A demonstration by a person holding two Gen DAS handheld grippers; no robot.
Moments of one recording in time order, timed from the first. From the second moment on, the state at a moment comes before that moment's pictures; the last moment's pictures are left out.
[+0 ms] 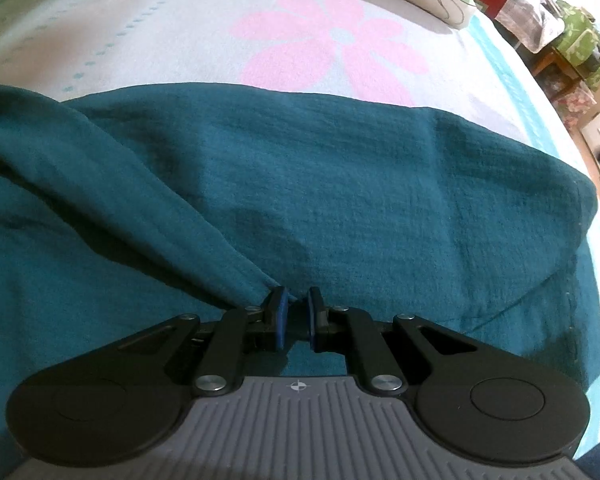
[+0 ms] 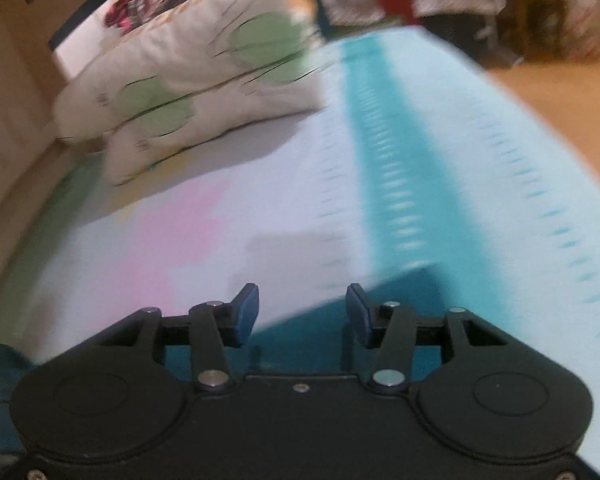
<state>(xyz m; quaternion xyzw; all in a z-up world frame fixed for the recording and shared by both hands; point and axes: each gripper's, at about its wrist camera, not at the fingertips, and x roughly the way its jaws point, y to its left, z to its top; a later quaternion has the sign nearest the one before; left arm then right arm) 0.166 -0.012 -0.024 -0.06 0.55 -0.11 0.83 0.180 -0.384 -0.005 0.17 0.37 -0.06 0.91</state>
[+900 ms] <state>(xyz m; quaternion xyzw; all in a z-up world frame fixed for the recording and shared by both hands) 0.173 -0.009 -0.026 -0.10 0.55 -0.11 0.82 0.174 -0.425 0.042 0.26 0.39 -0.14 0.87</state>
